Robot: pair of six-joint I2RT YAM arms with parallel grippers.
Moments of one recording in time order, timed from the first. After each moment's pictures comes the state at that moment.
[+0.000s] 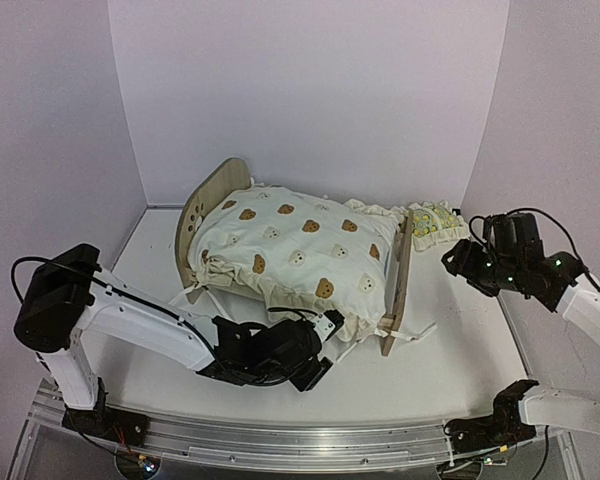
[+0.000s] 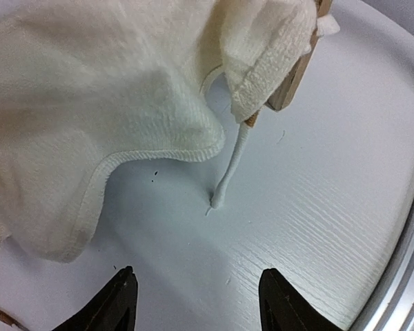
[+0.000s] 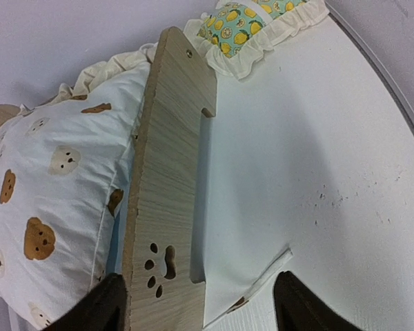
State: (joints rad) left arm -1.38 1.81 1.05 -0.01 -0.36 -0.32; right arm 0.38 0.92 0.83 -0.60 0.14 0.70
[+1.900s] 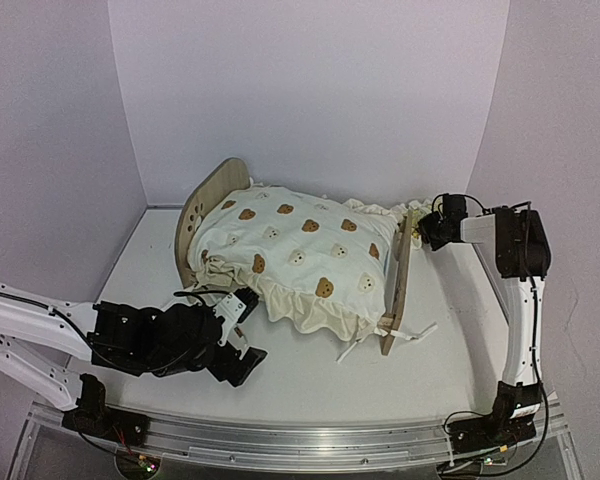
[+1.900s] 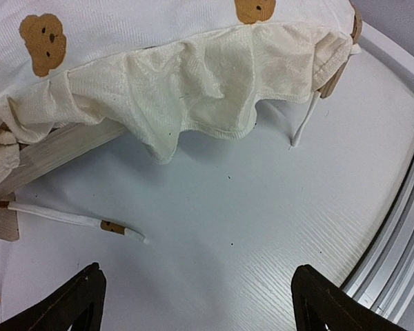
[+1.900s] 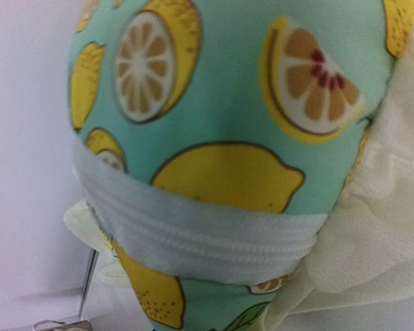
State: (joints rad) left arm -1.37 1.18 0.71 -0.28 -0.48 -0.37; right arm 0.01 2.40 1.69 0.06 -0.19 1.08
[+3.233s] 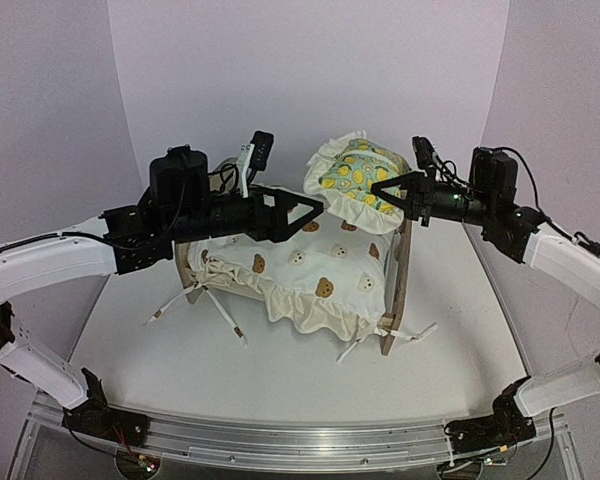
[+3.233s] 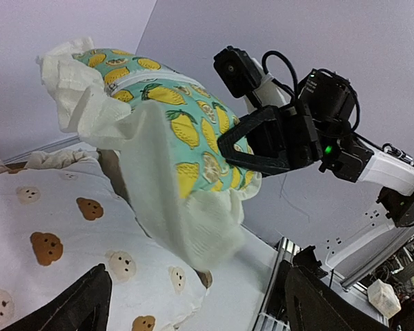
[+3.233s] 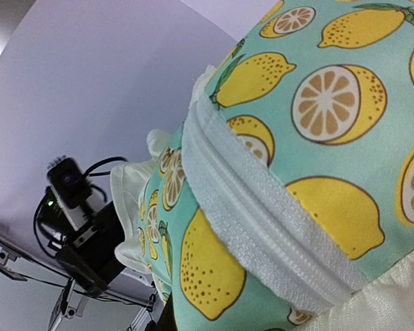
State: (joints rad) left arm -0.98 1.39 1.23 0.08 0.21 -0.42; right arm 0.47 1.27 1.12 0.03 -0.71 0.85
